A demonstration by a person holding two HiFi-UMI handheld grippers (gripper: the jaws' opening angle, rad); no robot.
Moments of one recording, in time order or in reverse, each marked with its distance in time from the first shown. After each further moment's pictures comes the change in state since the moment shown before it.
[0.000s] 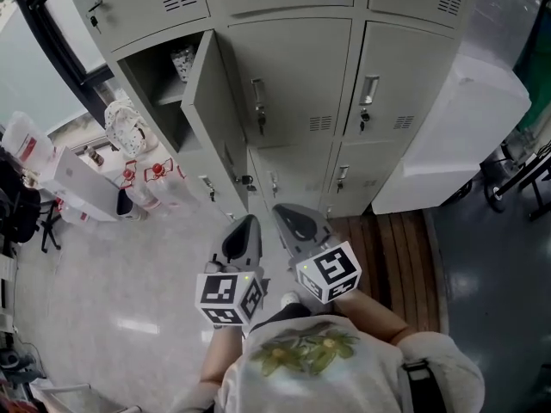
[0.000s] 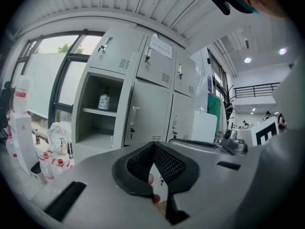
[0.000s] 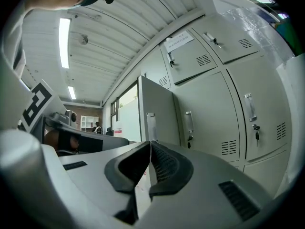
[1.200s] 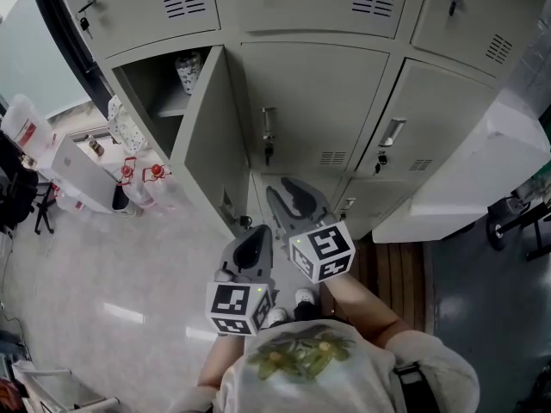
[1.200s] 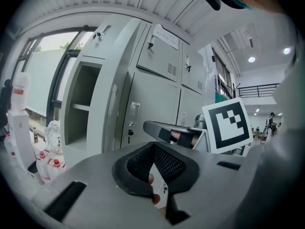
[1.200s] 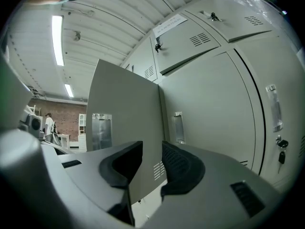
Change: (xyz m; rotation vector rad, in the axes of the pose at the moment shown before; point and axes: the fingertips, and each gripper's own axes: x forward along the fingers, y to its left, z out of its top) left arm 0.092 0.013 0.007 -0.016 0.013 0.029; right arm 0.116 -0.100 0.017 -0.009 0.025 0.009
